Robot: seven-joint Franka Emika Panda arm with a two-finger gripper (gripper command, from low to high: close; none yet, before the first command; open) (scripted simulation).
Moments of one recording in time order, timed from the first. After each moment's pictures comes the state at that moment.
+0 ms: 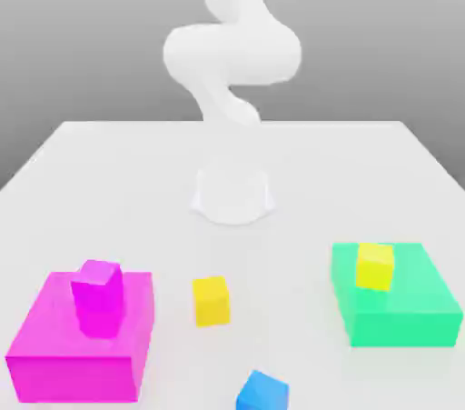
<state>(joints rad) -0.02 -0.74 0.00 -2.35 0.03 2.35 0.88</state>
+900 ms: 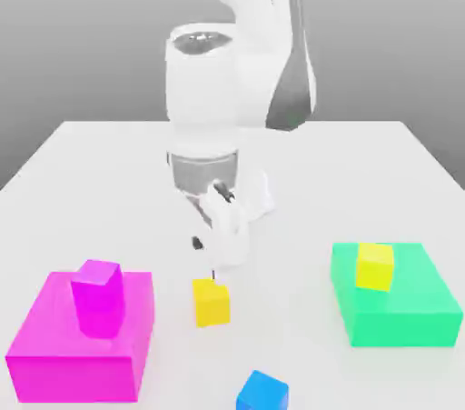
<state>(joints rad) -0.28 -0.10 0.20 -2.94 0.09 2.86 1.94</state>
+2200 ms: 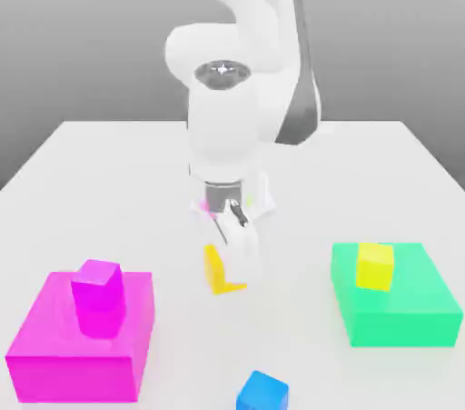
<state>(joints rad) -0.08 -0.15 0.19 -2.90 0.10 2.75 1.89</state>
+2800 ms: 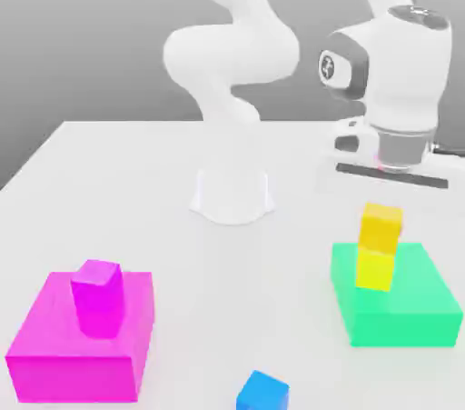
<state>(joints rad) 0.22 -0.16 0.39 -2.77 0.12 2.62 1.66</state>
